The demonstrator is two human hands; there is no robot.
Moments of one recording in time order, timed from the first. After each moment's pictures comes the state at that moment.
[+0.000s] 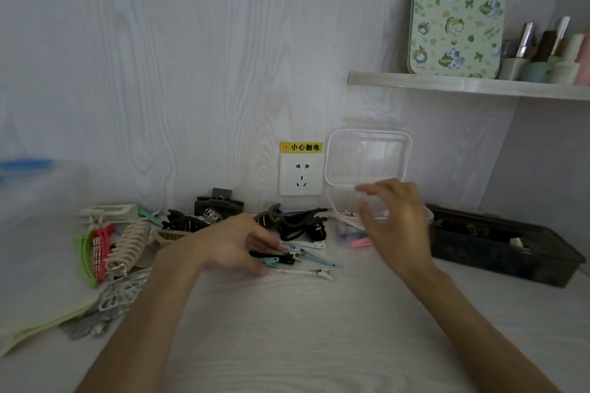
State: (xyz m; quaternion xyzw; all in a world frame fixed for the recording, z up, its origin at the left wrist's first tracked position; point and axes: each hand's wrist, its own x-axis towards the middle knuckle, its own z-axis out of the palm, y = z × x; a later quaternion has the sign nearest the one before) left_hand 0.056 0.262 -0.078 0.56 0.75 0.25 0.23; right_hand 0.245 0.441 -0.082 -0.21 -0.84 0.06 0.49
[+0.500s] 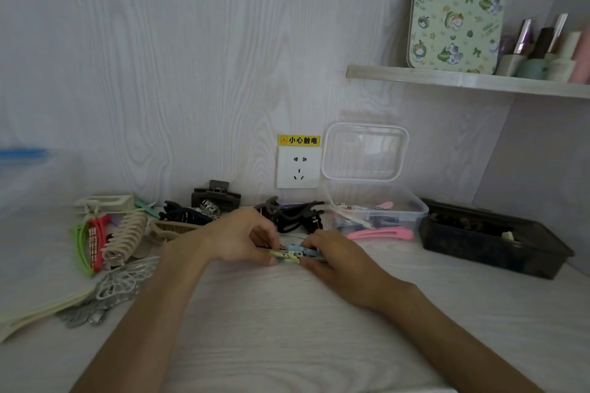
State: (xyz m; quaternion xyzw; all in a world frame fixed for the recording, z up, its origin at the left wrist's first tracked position) left_hand 0.067 0.268 -0.079 0.58 0.74 0.27 0.21; right_hand 0.229 0.404 -0.117 -0.07 -0.97 0.12 0.18
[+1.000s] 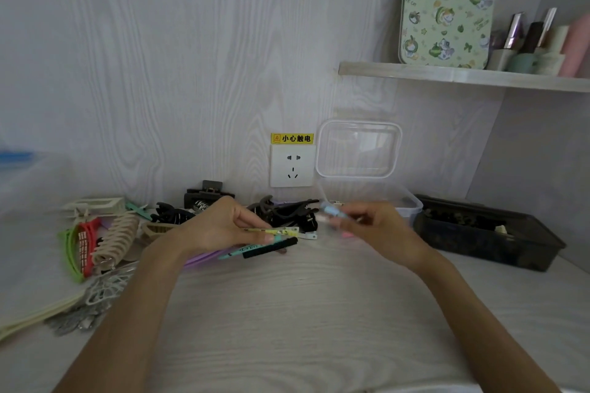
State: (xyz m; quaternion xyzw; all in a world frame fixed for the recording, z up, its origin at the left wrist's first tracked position) left_hand 0.059 0.261 -0.075 0.51 0.71 0.40 0.26; right_hand 0.252 0.444 -0.082 -0.12 -0.87 0.39 0.26
